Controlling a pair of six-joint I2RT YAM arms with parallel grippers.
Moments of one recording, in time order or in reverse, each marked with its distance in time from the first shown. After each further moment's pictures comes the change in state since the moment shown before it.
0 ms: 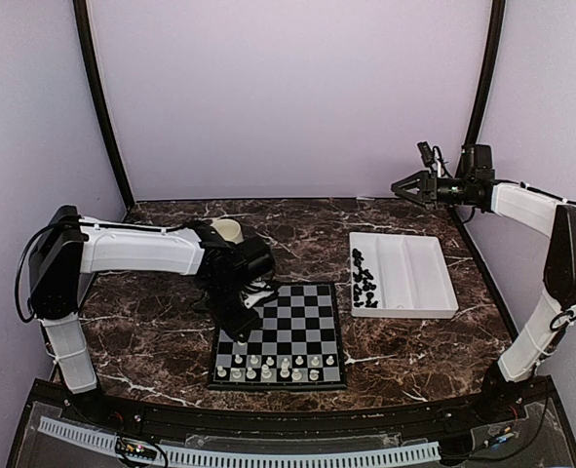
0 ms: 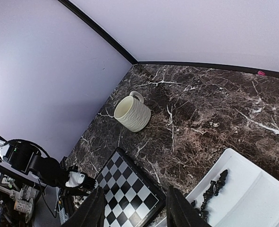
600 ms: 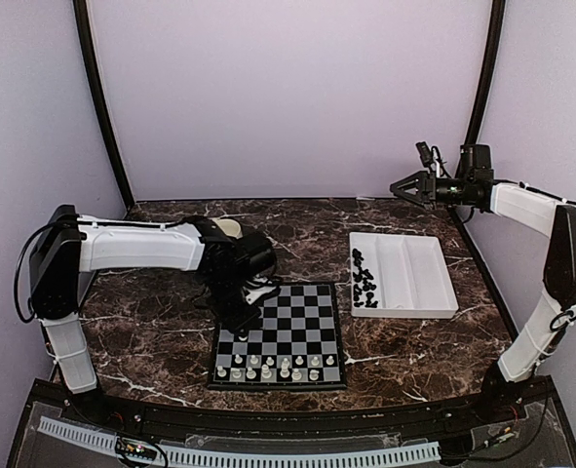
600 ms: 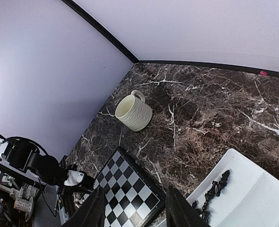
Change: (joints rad) left arm 0.000 0.001 0.022 -0.027 0.012 -0.007; right arm 0.007 0.000 0.000 0.000 0.000 -0.003
